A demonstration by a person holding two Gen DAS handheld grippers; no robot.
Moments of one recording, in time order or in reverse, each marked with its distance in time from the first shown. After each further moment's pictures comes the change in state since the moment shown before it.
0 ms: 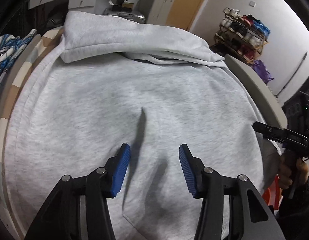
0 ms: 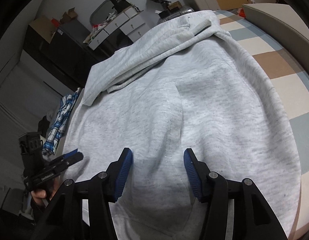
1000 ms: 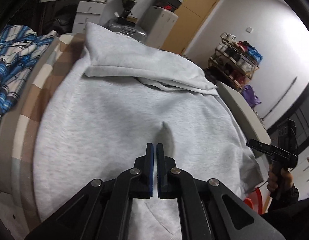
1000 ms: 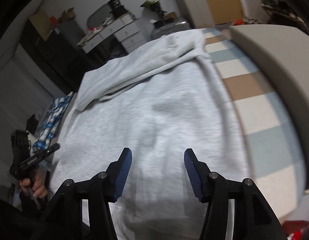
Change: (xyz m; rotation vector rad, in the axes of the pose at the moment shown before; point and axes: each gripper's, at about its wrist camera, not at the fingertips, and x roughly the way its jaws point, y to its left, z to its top) left arm -0.039 0.034 -0.002 -0.091 -0.116 -0.136; right arm -0.058 -0.011 -0.002 -0.042 -0.078 -0.151
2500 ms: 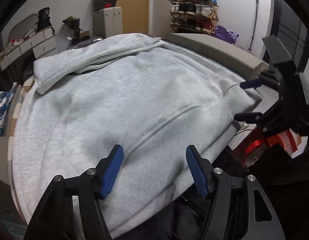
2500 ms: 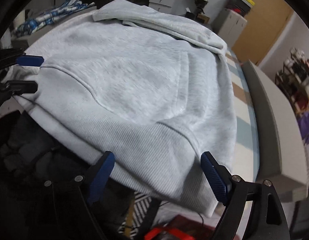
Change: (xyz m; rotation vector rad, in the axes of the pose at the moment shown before) left arm -0.015 -0.112 -0.111 0.504 0.066 0.137; right arm 0.009 0.085 -0.105 -0.675 0.132 -0.372
